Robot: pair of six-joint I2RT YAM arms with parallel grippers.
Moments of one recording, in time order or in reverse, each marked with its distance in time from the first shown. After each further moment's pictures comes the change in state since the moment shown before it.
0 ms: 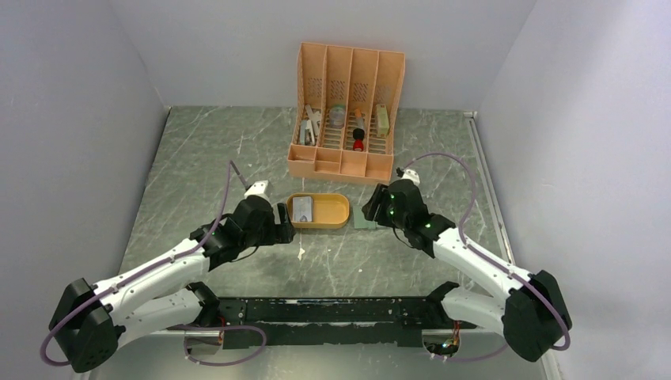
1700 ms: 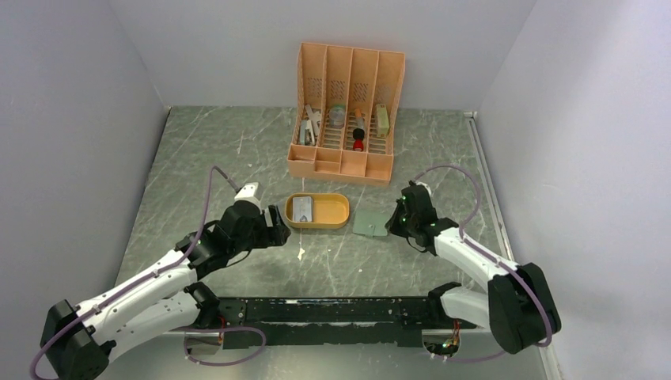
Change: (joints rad) left arm 0.005 -0.147 -0.028 -0.050 -0.005 -0.006; right arm -0.212 0.118 -0.109 0.001 -0.103 -0.079
